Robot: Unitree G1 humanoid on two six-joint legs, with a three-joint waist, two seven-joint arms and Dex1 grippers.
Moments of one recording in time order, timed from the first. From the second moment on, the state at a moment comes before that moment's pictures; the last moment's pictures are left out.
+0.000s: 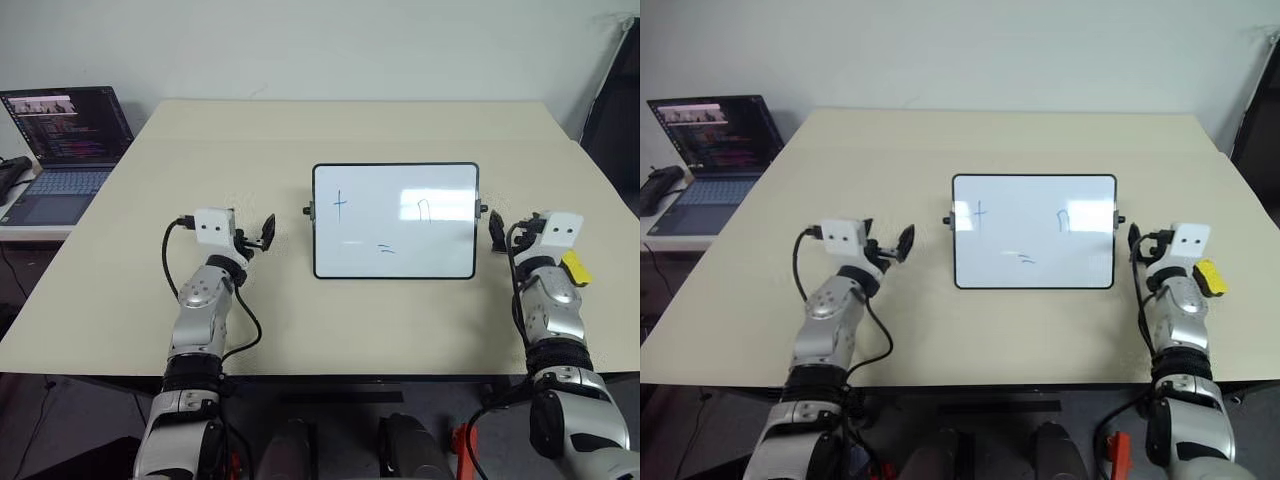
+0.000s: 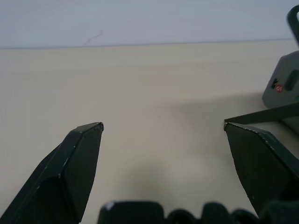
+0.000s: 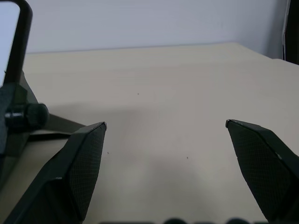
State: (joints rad) left arm -0.47 0.26 0.17 0.37 -0.18 -0.01 -0.31; right arm -0.59 -0.38 -0.33 0.75 0.22 -0.23 0.27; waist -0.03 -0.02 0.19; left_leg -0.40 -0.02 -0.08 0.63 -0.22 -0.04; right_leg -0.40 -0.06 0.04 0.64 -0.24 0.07
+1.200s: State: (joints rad) left arm -0.46 0.40 0.13 0.35 -0.28 0.10 -0.57; right arm -0.41 -0.50 -0.33 0.44 0.34 0.05 0.43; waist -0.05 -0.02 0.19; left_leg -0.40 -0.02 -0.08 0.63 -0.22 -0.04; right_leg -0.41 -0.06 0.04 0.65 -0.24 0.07
